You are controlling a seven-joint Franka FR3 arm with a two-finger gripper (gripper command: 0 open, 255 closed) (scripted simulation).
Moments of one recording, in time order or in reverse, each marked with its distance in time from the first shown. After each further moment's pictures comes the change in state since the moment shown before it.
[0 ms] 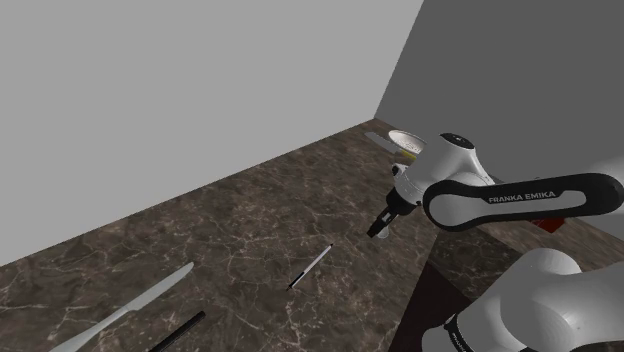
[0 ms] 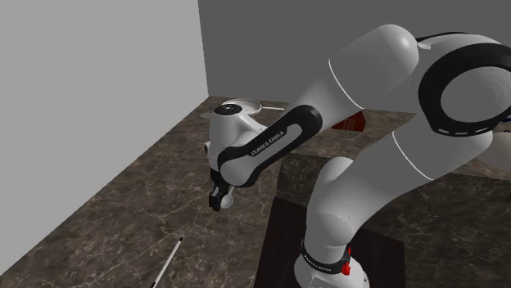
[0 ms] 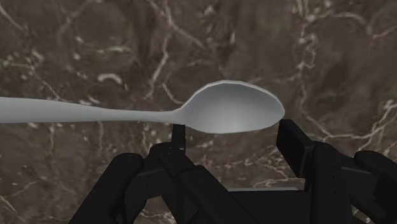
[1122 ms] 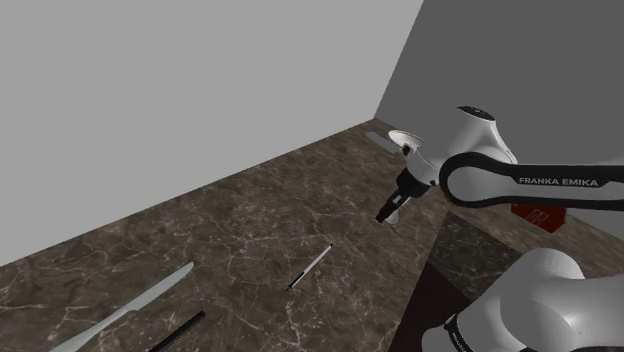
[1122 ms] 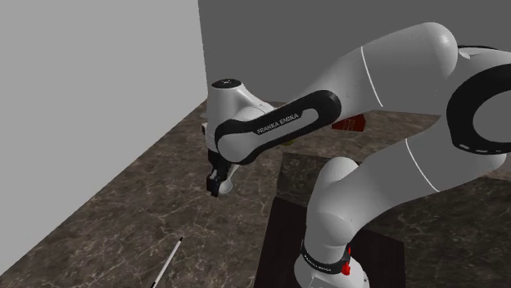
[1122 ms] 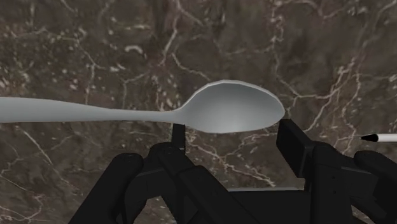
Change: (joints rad) arm 0.000 -0.138 -0.004 0.097 -0.001 -0.234 -0.003
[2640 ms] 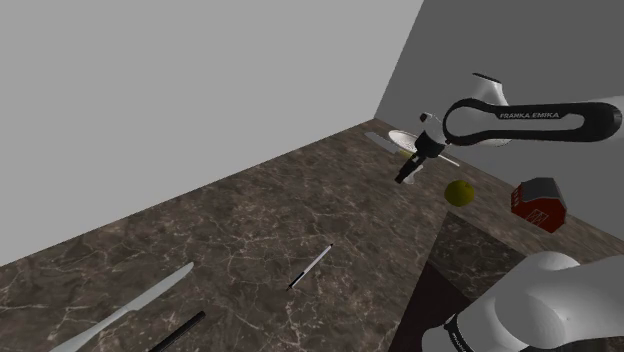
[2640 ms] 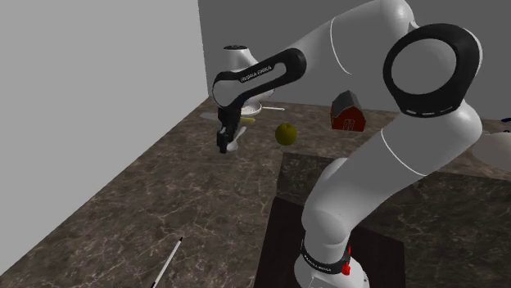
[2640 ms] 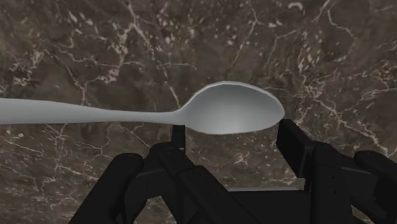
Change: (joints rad) arm -0.114 0.241 -0.260 0.314 -0.098 -0.069 -0.293
